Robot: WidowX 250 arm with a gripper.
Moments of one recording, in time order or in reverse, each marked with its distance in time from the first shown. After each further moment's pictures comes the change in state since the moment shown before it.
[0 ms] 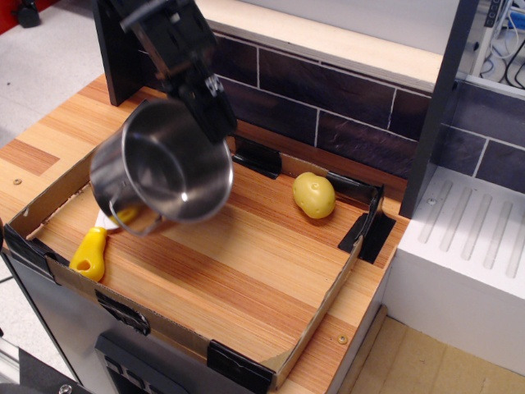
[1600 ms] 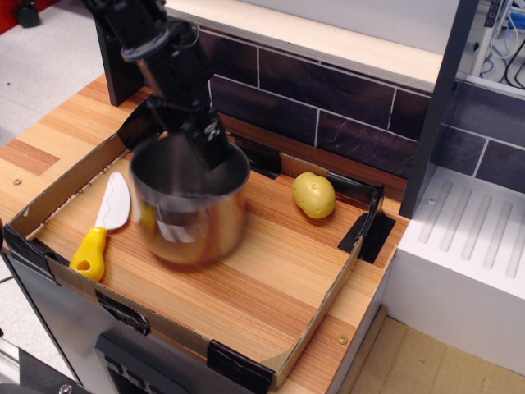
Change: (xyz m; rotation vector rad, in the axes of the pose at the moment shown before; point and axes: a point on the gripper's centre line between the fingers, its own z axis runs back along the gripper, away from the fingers) arm -0.012 0.035 -0.004 0.378 -0.028 -0.039
